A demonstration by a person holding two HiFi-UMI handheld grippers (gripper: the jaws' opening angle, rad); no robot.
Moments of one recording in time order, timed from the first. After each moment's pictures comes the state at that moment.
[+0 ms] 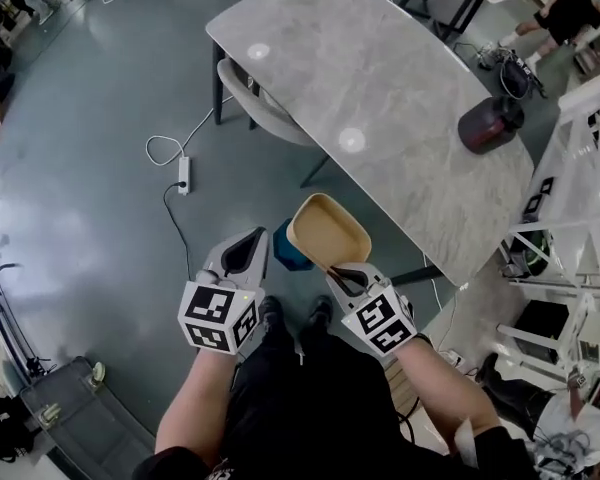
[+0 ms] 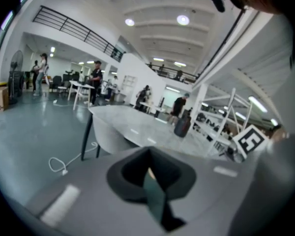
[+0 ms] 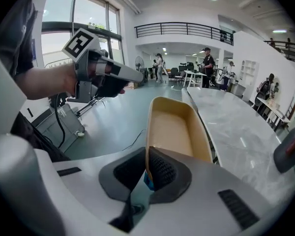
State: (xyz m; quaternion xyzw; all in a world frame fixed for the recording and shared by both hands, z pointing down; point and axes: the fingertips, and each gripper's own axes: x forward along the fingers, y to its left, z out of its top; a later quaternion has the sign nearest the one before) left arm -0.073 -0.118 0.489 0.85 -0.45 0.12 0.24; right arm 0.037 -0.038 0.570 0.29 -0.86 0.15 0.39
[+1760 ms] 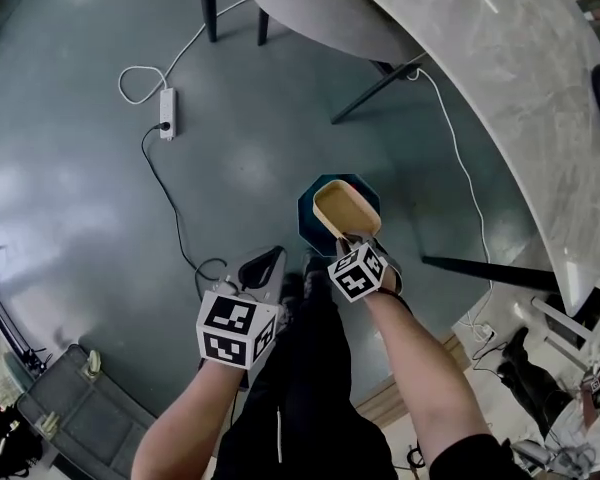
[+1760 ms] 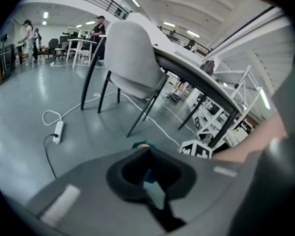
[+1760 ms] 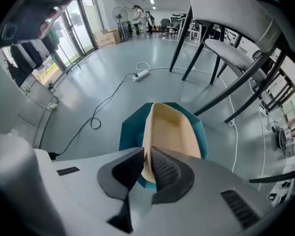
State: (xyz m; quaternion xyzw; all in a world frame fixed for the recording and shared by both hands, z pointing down) left arm -0.103 -0.086 0.858 0.81 -0.38 0.26 0.36; right arm 0.021 -0.049 1.056 0.29 -0.74 0.26 0.56
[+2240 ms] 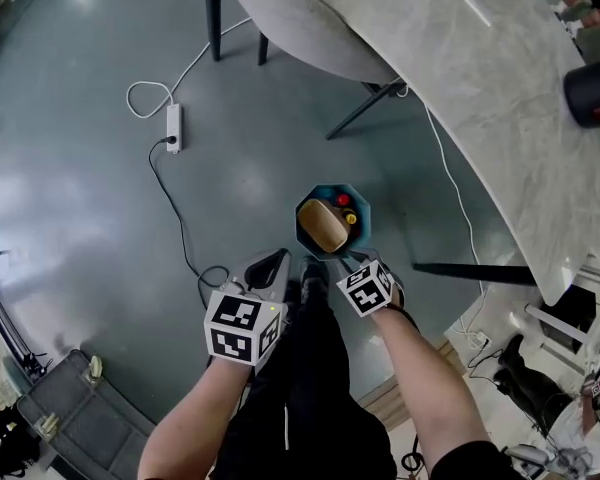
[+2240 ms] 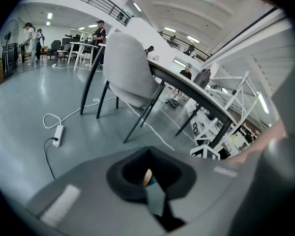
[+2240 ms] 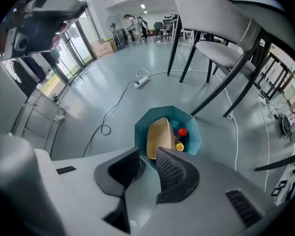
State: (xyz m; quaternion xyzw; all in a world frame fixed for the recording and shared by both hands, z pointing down) left arm -0.093 -0.088 0.813 0.82 -0.38 0.24 0.36; right arm 0.035 -0.025 0.999 0.30 -0.74 0.30 0.52
